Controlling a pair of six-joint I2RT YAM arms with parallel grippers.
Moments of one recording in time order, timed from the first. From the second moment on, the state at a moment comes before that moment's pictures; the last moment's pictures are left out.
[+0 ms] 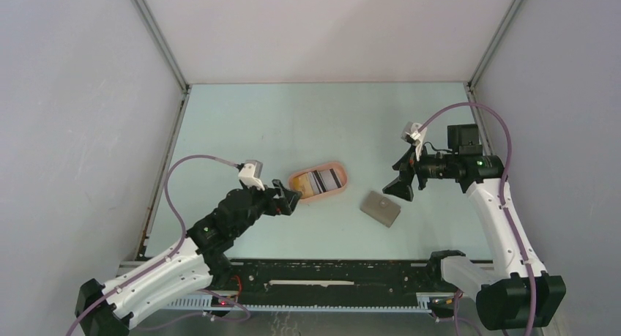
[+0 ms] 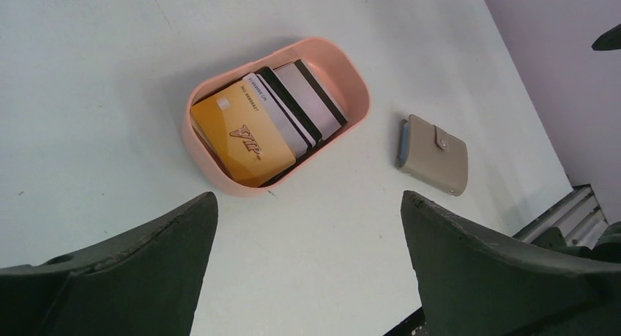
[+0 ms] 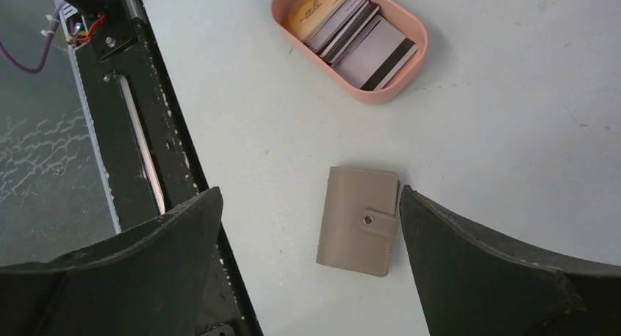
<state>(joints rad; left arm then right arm) -0.81 0.60 0.35 -0.06 -0.23 -0.61 0.05 1.05 1.02 -0.90 -0.97 -0.60</state>
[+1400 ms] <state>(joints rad) -0.70 0.82 0.32 0.01 -0.17 -0.60 -0.02 1.11 1.00 -0.88 -0.92 -0.62</state>
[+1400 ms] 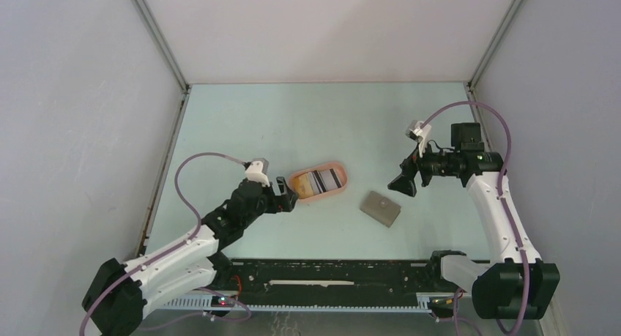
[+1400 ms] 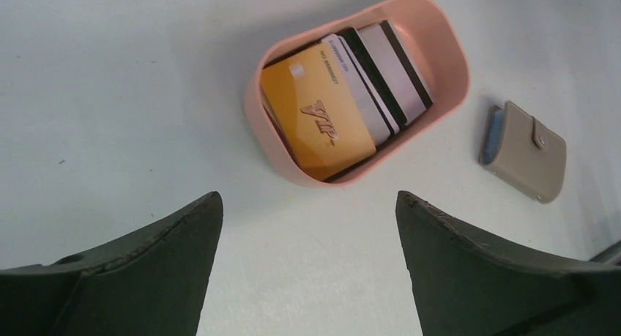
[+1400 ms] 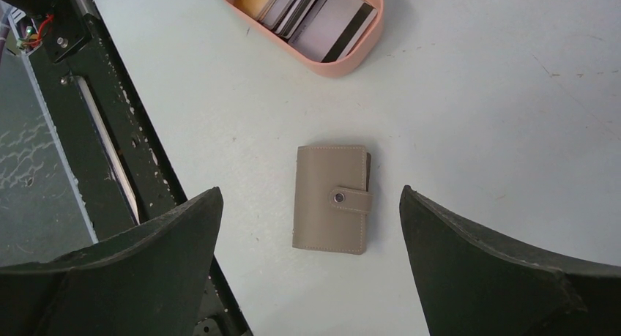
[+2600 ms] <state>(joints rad) -0.63 1.52 0.84 -0.22 -0.21 -0.57 0.06 1.05 1.00 -0.86 -0.87 -0.58</state>
